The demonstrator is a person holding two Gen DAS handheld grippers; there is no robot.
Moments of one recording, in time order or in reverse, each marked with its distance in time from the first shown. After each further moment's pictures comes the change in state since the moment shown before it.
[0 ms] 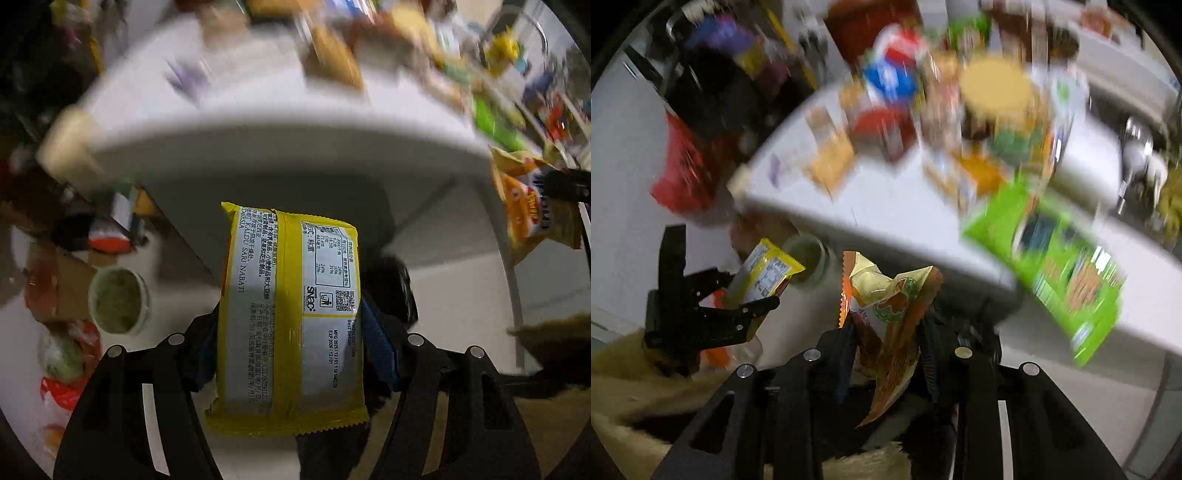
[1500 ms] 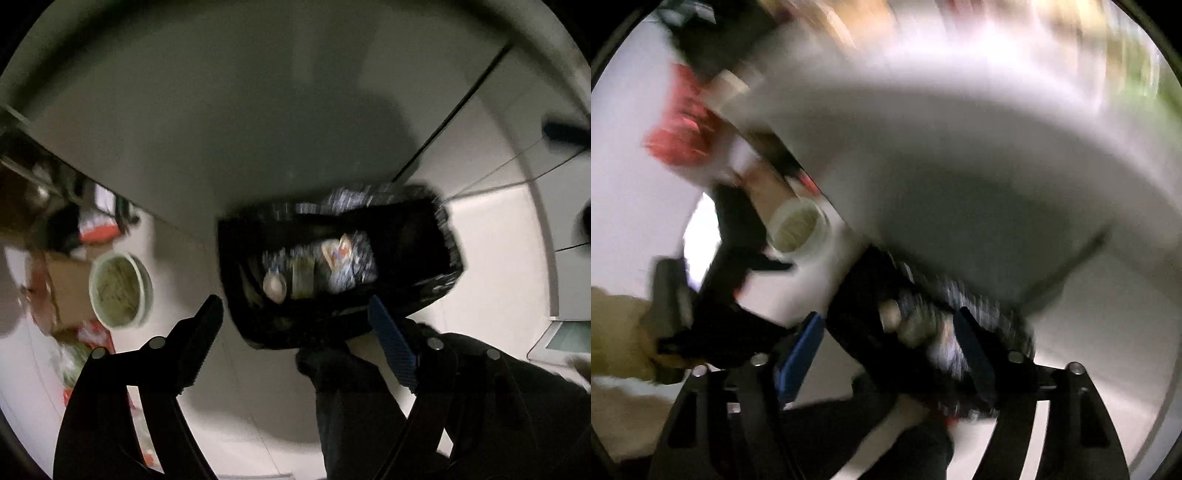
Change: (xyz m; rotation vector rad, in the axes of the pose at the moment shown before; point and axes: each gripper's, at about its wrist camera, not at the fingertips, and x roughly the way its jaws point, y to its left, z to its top) left arm 0.082 -0.025 -0.026 0.135 0.124 0.093; right arm 0.078 0.049 -0.027 -0.152 -0.055 0.029
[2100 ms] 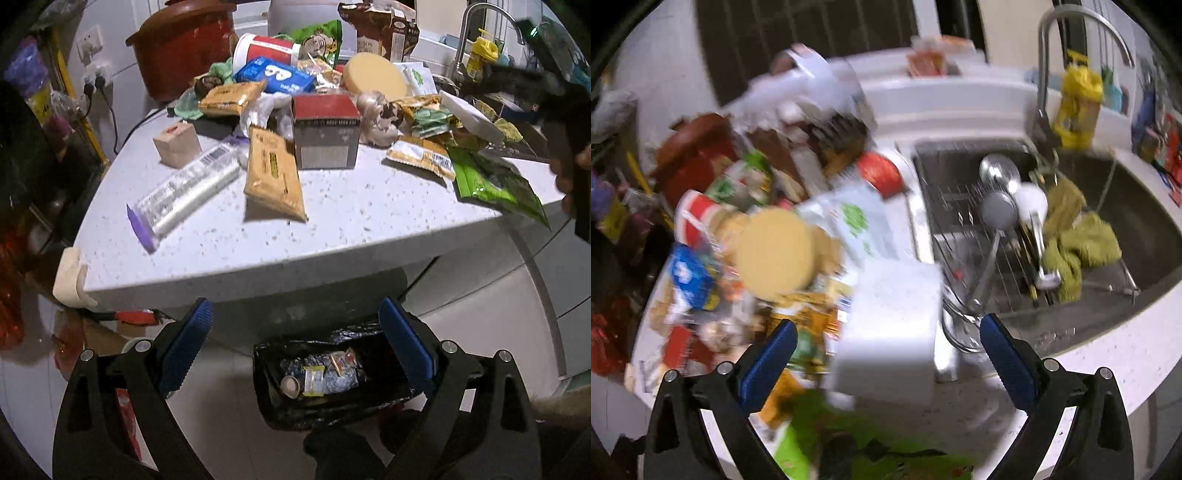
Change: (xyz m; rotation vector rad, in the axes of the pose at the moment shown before) left arm -0.127 -0.019 0.077 -0.034 -0.365 0.078; right arm -0.101 -0.188 0.099 0.510 -0.328 -0.432
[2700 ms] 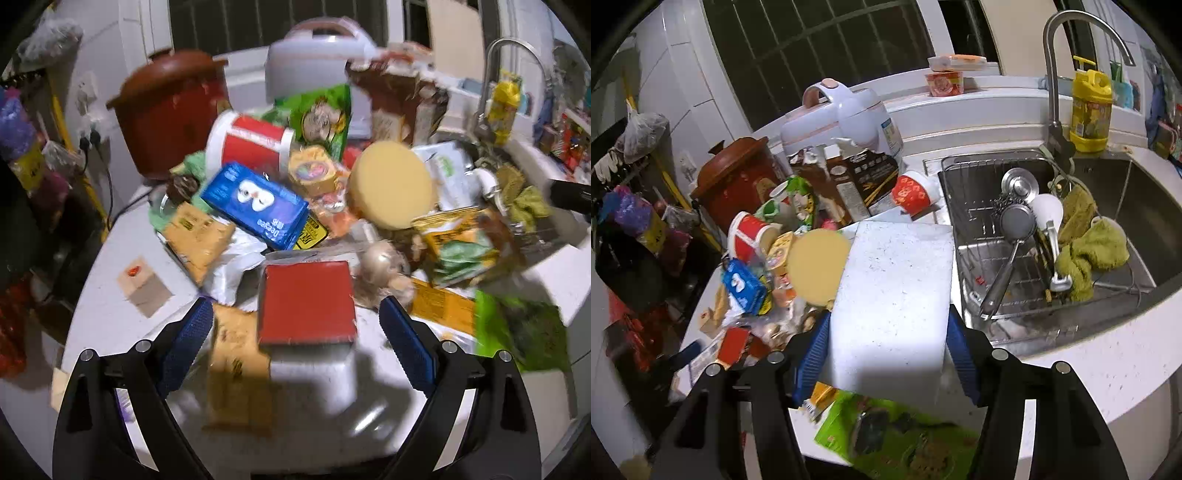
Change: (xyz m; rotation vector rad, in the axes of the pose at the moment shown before) left arm 0.043 -0.019 0.116 -0.027 -0.158 0.074; right arm -0.059 -0.002 -0.001 0.023 -0.049 0.185
